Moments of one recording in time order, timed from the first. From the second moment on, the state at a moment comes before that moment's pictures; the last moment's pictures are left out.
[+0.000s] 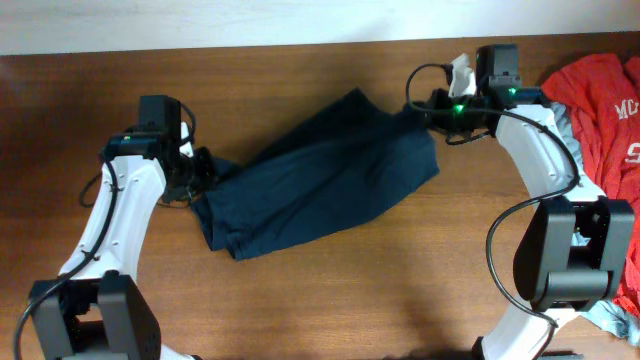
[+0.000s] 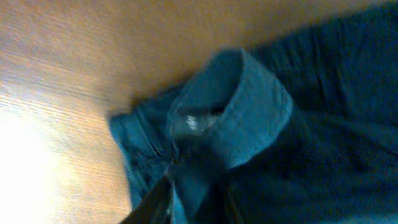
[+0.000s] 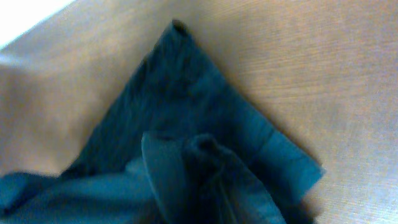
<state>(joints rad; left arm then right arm) 0.01 1.69 1.32 -0.92 0.10 -0.36 -0.04 1.93 1.54 -0.64 -0.52 0.27</state>
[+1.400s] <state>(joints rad) -0.22 1.82 1.26 -0.68 -0.01 0.24 0.23 2.09 1.54 -0.82 -0.42 0.16</state>
